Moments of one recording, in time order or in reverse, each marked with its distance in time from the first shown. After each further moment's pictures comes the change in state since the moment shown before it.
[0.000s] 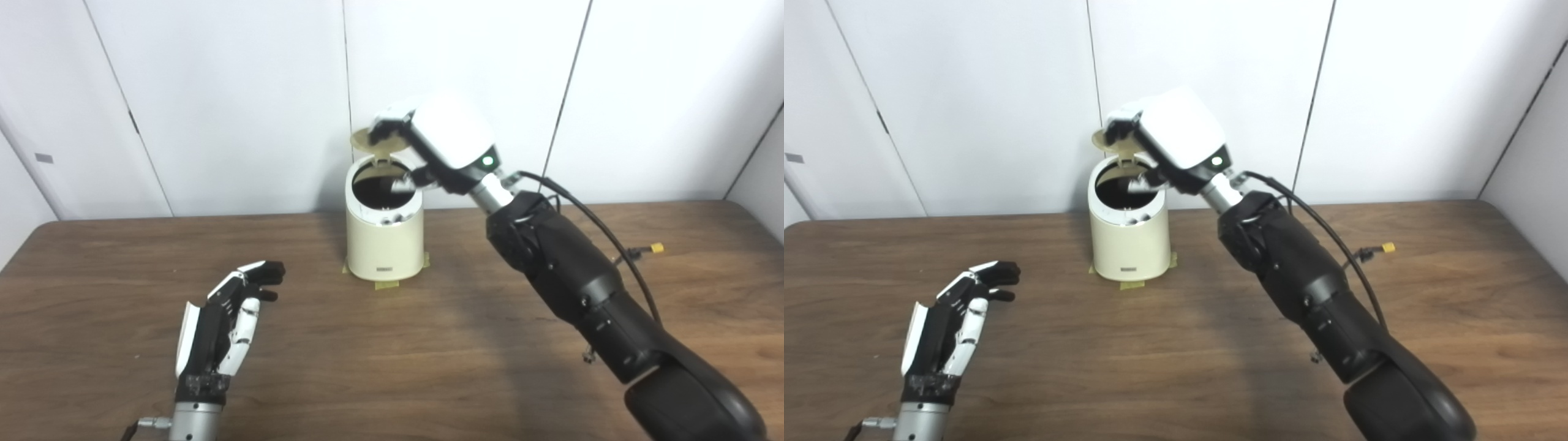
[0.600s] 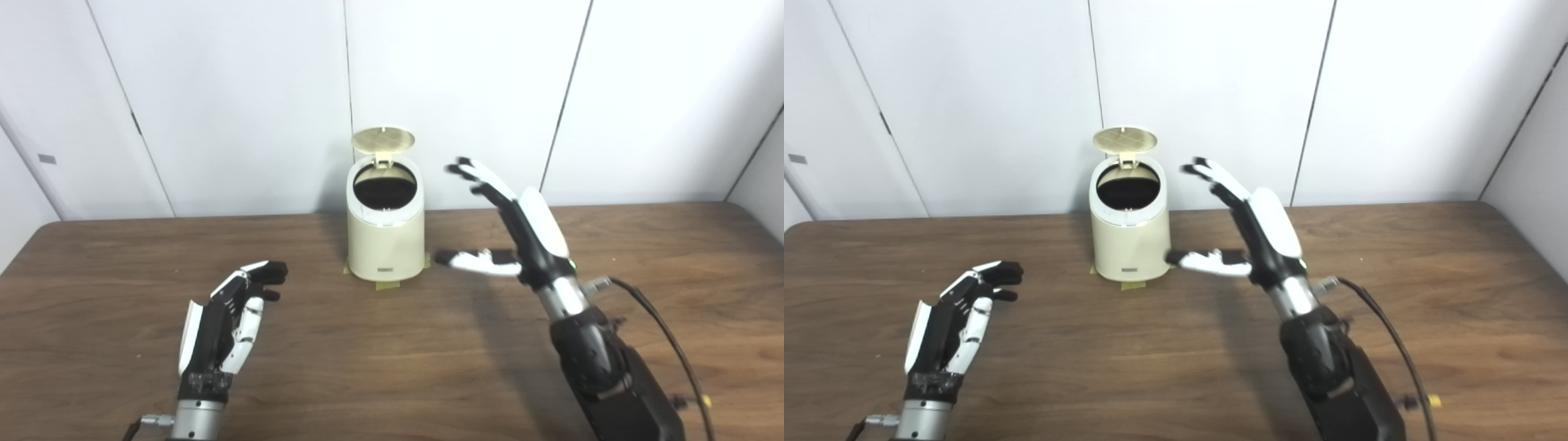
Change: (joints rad) left arm -0.006 0.002 0.000 0.011 -0.002 -0.001 0.001; right arm 0.486 0.019 -0.188 -0.341 0.567 0.040 0.378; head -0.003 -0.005
